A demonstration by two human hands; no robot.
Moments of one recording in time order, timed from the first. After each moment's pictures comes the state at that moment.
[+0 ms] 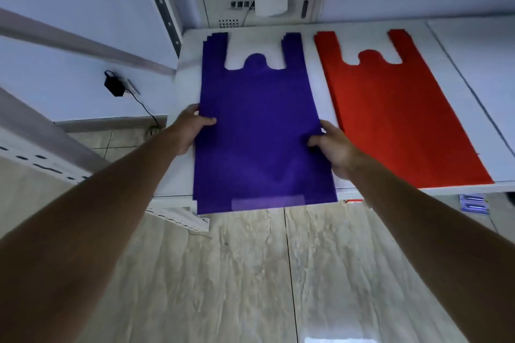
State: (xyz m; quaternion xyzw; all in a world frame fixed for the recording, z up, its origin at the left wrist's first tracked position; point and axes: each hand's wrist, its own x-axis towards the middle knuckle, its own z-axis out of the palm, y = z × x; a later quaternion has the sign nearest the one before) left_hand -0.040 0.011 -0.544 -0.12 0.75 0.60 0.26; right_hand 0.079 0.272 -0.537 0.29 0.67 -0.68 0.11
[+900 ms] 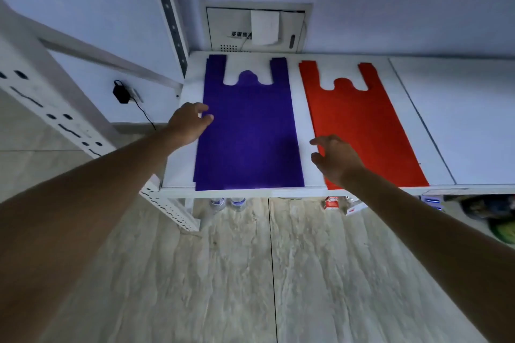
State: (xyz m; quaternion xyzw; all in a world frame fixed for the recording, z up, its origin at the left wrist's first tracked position) left_hand 0.012 0.010 -0.452 0.05 0.94 0.32 0.14; right_hand 0.148 0.273 -0.446 0.15 0.96 -0.20 0.10
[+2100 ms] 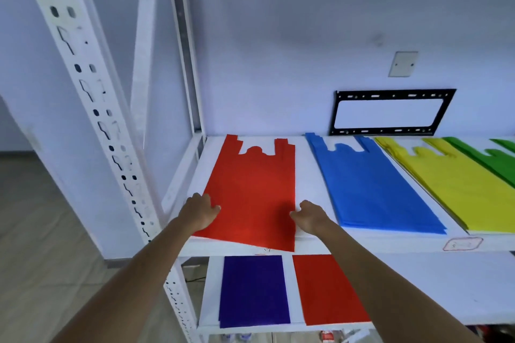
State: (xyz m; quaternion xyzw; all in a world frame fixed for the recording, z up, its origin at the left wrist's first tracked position) left_hand 0.065 -0.012 -0.033 0.06 0.98 0.15 0.10; right_hand 0.152 0.229 -0.010 0.20 0.93 -0.28 0.10
